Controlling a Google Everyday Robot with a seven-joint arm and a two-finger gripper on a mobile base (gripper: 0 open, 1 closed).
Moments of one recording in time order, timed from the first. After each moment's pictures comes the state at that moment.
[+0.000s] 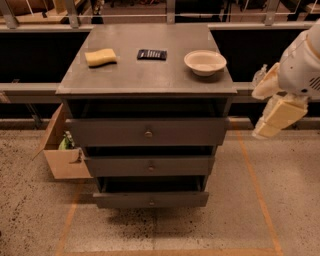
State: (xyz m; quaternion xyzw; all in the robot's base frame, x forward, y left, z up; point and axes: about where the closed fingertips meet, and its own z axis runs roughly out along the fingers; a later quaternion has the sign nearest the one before) arm 0.458 -0.206 0.956 -0.62 0.77 -0.01 0.18
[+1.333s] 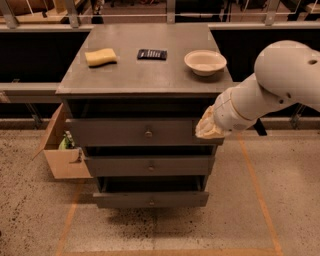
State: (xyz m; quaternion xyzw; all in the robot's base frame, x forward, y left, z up) arm 0.540 -0.125 0.821 -0.70 0.66 0.03 0.27
